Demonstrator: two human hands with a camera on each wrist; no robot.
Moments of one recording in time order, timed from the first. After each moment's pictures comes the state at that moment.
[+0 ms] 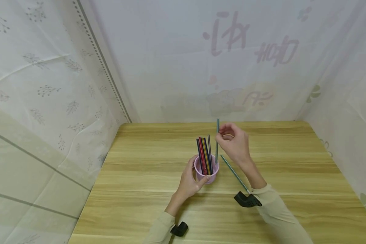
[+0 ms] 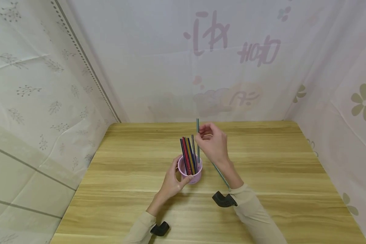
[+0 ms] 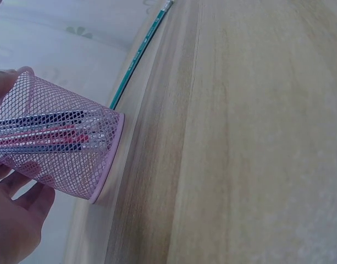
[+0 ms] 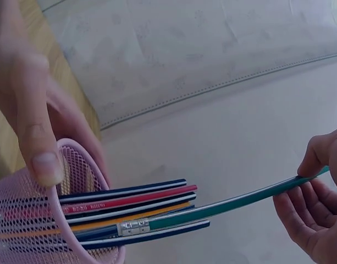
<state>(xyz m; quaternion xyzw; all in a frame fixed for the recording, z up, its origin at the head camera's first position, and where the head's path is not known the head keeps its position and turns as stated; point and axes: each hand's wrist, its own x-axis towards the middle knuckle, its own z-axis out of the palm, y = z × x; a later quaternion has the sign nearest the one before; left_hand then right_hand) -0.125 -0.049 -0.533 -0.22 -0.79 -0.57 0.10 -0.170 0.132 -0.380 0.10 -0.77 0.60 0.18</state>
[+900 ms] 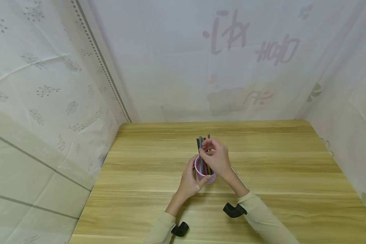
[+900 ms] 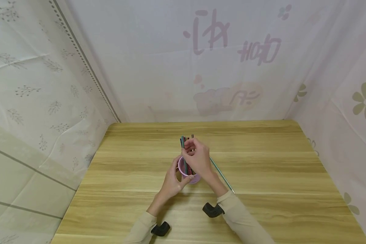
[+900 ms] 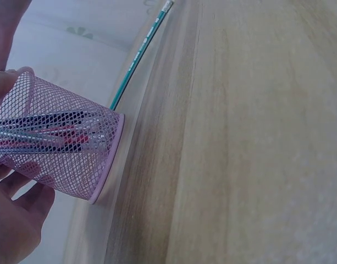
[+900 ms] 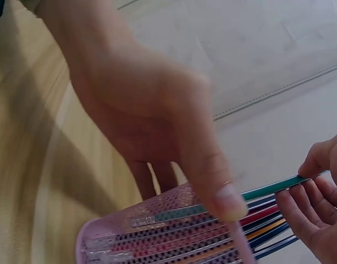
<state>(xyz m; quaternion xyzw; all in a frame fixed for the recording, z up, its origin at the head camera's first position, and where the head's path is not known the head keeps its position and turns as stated) -0.126 -0.051 -0.534 -0.21 -0.80 -0.56 0.09 -0.164 0.092 -0.442 0.13 -0.77 0.61 0.11</state>
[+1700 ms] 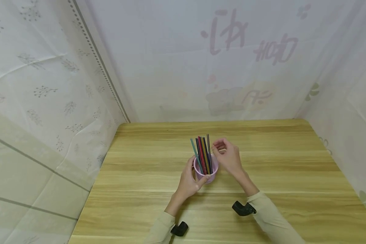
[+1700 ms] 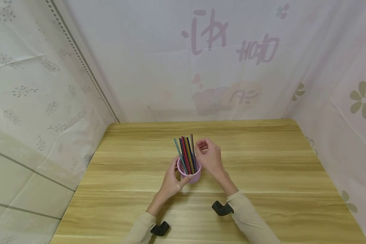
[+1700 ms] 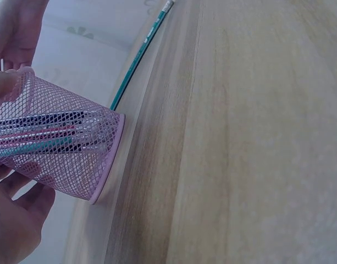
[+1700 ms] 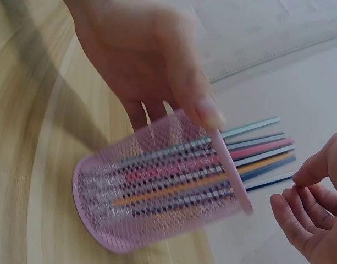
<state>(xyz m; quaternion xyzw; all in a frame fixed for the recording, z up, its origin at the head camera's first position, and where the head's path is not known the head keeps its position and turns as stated) -0.124 -0.050 -0.529 -0.20 -0.79 -0.57 0.08 -0.170 0.131 -0.454 0.08 -0.82 0.55 0.12</state>
